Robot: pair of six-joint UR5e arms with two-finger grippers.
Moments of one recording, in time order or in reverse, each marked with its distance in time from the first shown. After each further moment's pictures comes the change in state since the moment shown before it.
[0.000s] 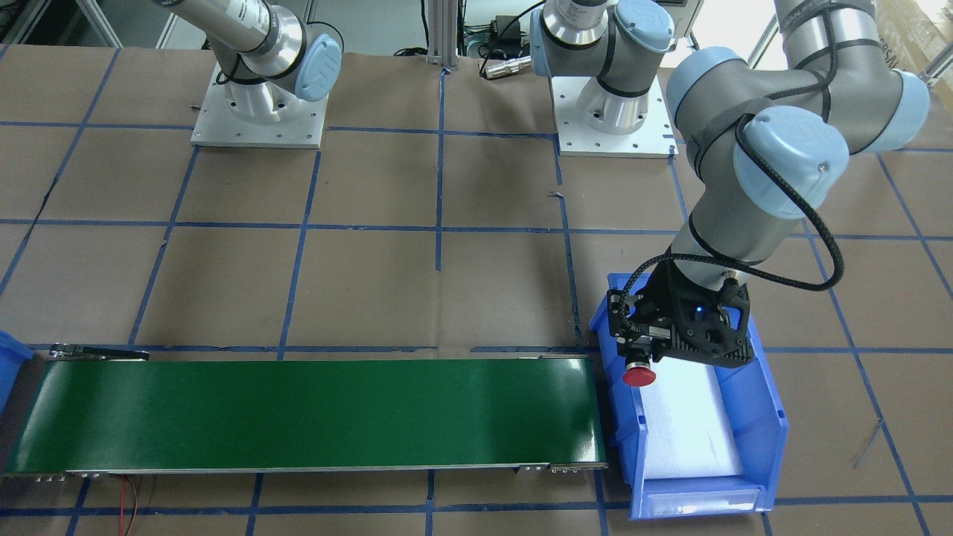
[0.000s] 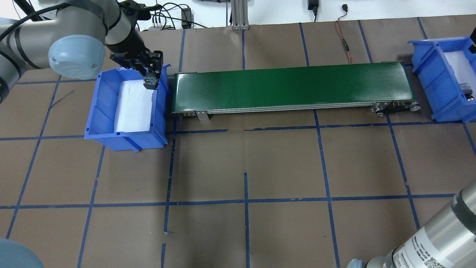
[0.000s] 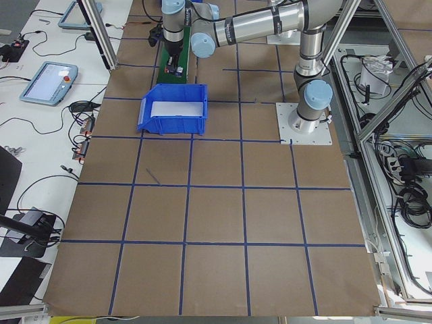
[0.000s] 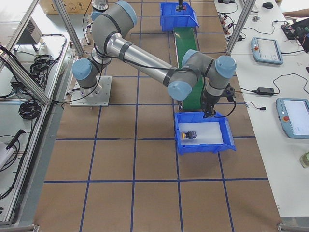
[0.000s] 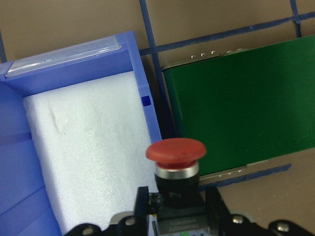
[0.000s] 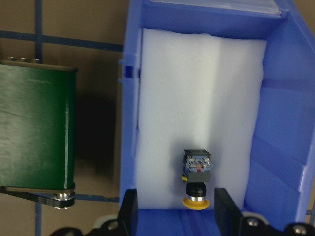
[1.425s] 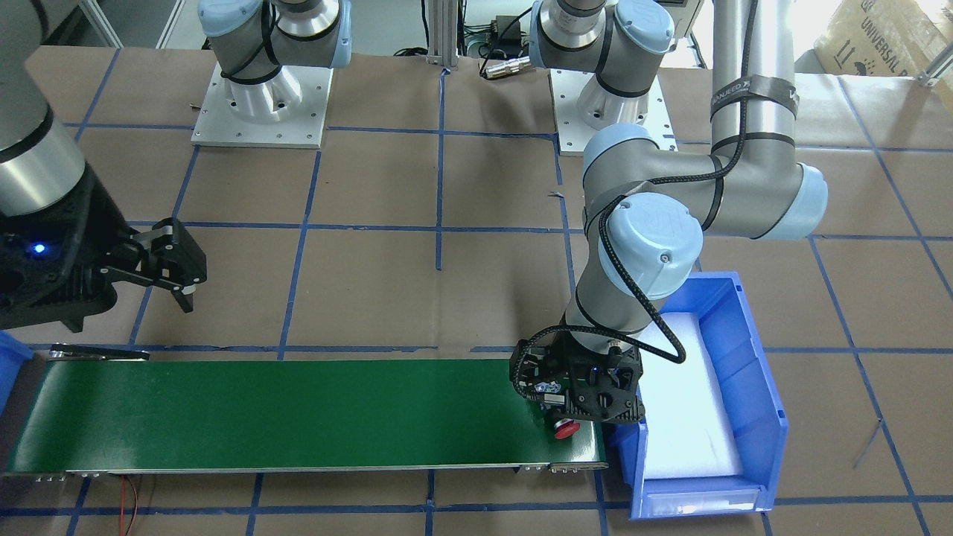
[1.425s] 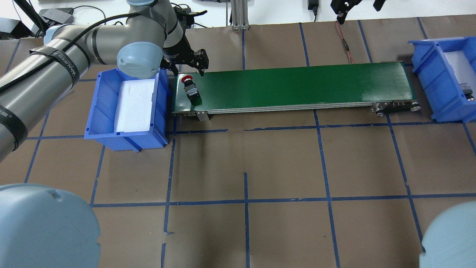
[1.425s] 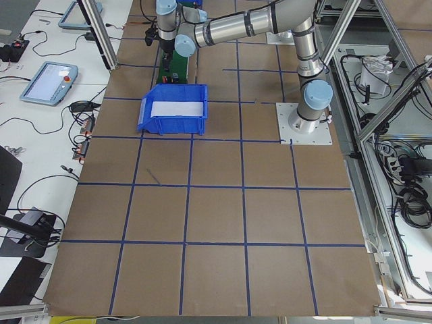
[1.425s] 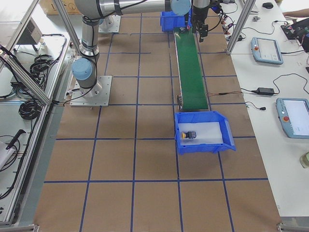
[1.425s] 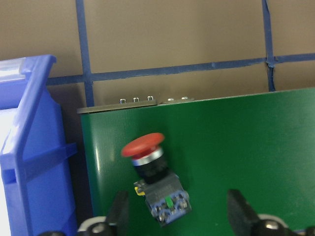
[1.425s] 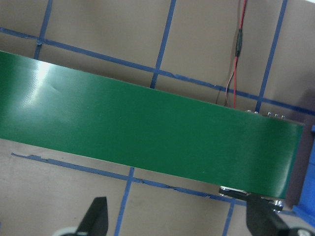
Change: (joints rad) left arm -0.139 -0.167 0.102 0.067 0.036 -0.203; right arm 0.513 -0.249 0.107 0.073 0.013 0.430
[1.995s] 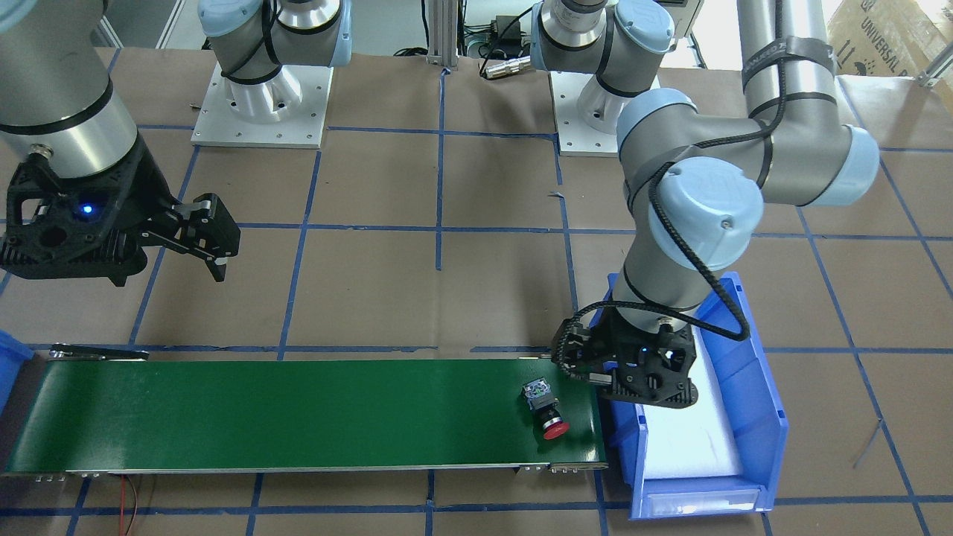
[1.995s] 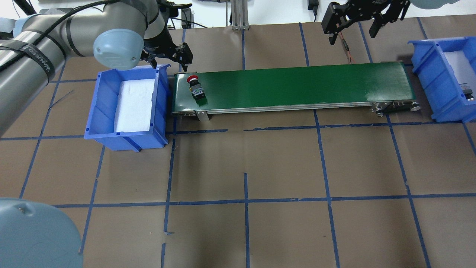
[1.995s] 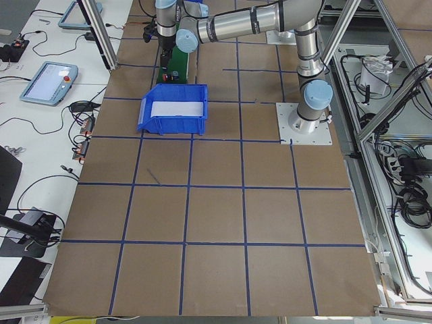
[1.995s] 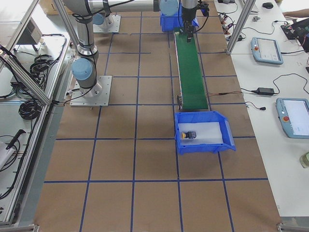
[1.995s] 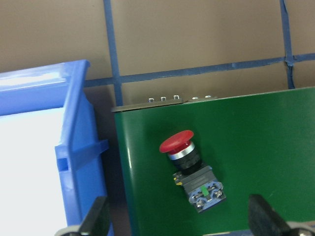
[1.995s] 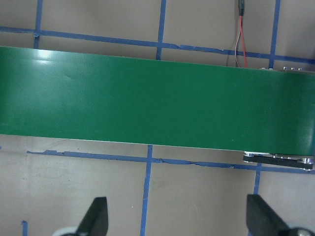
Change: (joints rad) left arm 0.067 0.068 0.010 -0.102 0.052 0.148; right arm 0.010 -0.083 0.140 -0.026 0.004 0.160
